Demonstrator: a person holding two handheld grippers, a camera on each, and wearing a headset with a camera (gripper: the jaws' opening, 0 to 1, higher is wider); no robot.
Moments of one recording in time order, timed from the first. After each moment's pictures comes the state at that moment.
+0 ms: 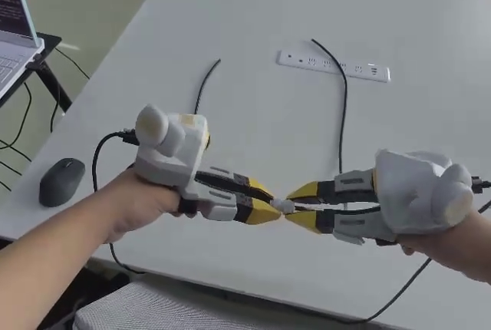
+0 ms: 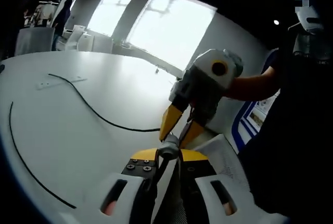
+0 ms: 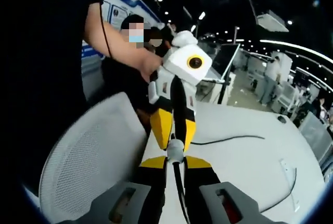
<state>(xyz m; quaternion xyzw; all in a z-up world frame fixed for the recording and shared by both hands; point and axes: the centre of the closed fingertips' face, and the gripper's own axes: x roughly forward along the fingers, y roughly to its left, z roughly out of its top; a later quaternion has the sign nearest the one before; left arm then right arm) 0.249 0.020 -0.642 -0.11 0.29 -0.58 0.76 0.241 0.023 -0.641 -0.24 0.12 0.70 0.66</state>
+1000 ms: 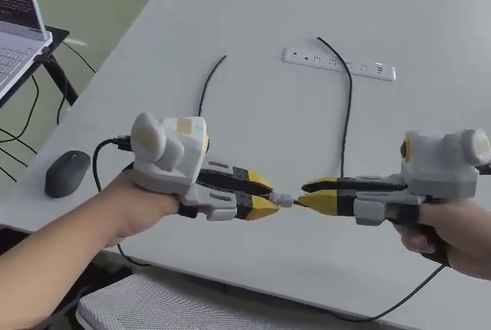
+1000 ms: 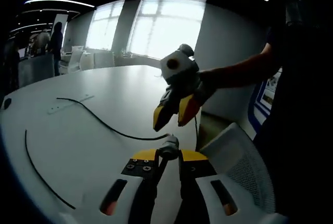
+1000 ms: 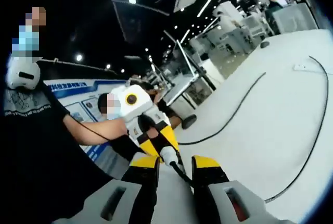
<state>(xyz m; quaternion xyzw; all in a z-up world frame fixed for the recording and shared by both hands) 0.244 0.024 -0.642 0.00 0.22 -0.56 0.80 0.263 0.010 -0.629 0.21 0.36 0.65 0.64</state>
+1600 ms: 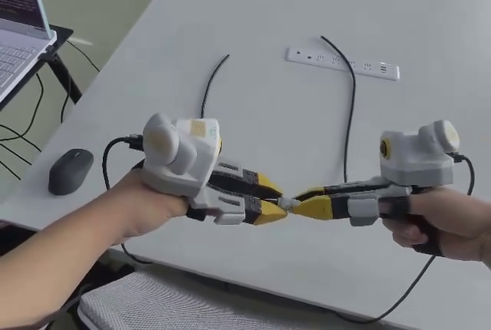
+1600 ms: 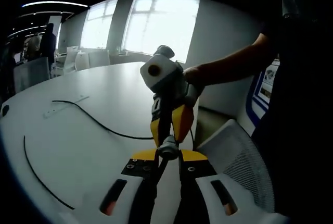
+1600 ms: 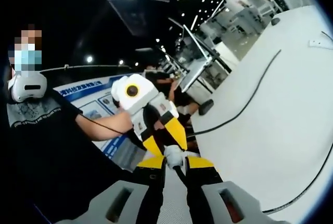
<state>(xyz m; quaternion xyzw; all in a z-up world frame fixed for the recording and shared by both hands) 0.242 0.014 -0.643 0.02 0.24 -0.57 0.79 0.236 0.023 -0.638 0.20 0.39 0.70 0.57</state>
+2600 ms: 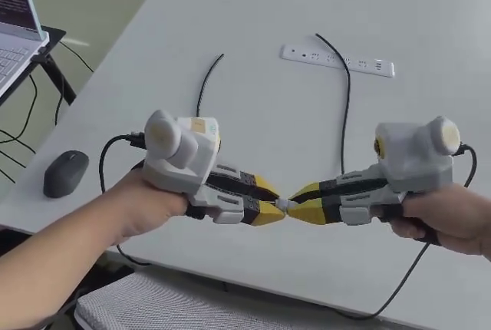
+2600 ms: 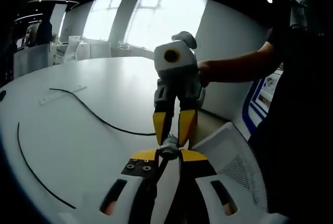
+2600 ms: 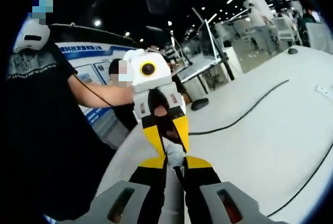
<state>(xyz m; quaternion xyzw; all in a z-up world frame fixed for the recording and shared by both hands) 0.241 0.012 -0.649 -0.02 0.27 -0.57 0.78 0.233 0.019 -0.644 -0.01 0.30 0.73 0.61</state>
